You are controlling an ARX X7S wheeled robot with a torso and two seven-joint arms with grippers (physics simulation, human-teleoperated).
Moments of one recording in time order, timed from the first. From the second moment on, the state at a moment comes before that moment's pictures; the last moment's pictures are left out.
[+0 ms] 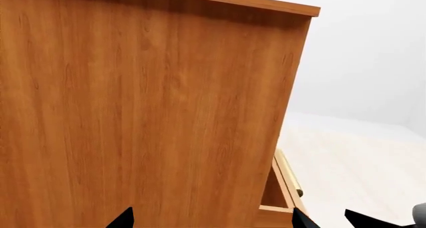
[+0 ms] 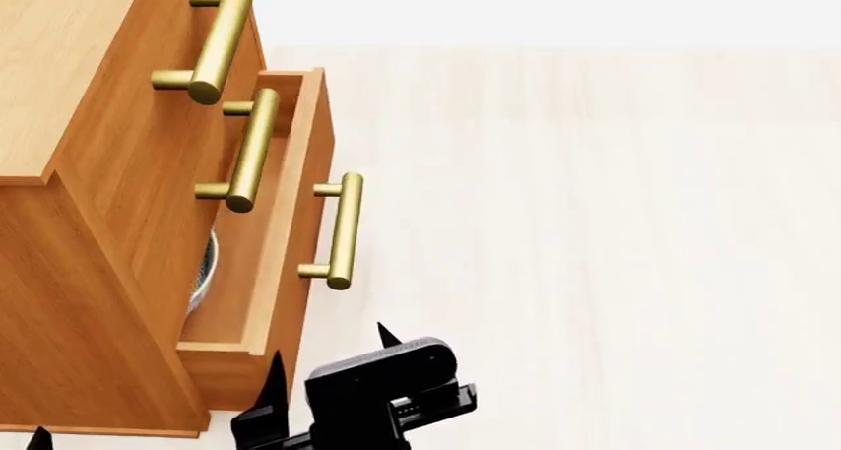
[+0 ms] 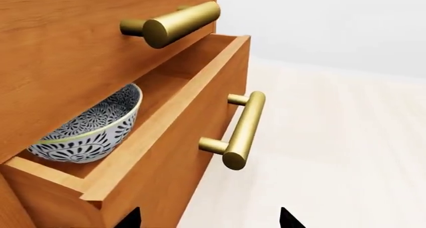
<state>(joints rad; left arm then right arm) 0.34 -0.66 0.21 0.80 -0.57 -0.03 -0.60 0.93 0.28 -1.65 0.33 1.01 -0.34 0.78</state>
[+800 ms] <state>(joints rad) 0.35 -0.66 0.20 0.78 -0.57 -0.01 -0.59 0.98 0.15 -1.65 0.46 1.02 -0.25 0.67</state>
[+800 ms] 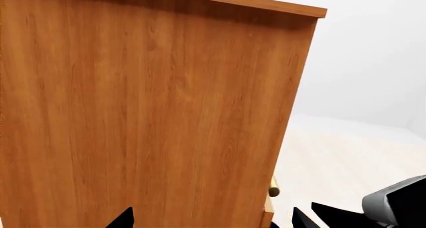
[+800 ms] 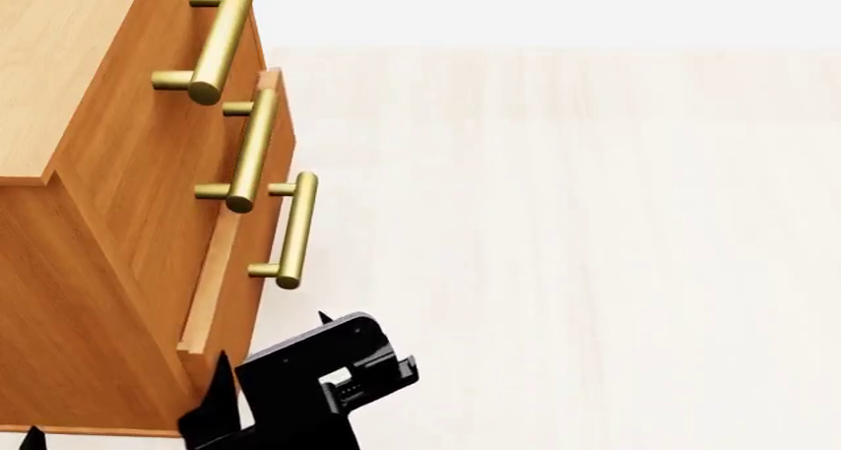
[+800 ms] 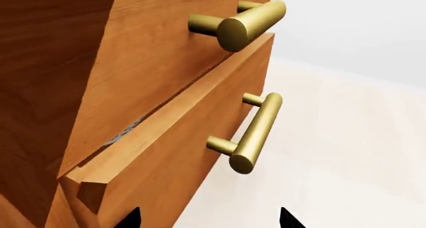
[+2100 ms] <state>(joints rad) 0.34 -0.66 0.21 0.77 -0.57 0.00 -0.60 1.02 0.12 -1.63 0.47 1.04 -0.19 0.63</state>
